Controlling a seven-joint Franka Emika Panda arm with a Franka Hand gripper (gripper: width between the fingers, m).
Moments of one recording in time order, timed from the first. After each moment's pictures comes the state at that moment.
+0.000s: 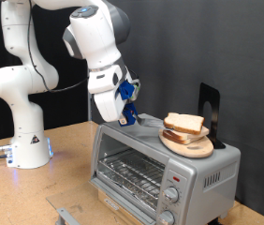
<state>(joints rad) 0.08 -0.18 0.00 -2.34 0.48 2.24 -0.09</state>
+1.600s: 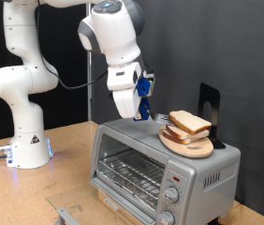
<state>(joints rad) 0.09 -0.09 0.05 -2.17 0.46 2.09 0.02</state>
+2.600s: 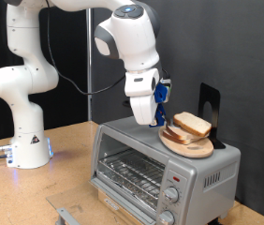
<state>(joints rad) 0.09 0.04 0.08 -2.05 0.44 2.10 0.09</state>
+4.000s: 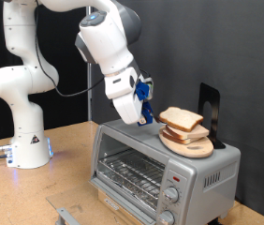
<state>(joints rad) 0.07 -0.14 0.06 -2.29 0.68 2.27 -0.22</state>
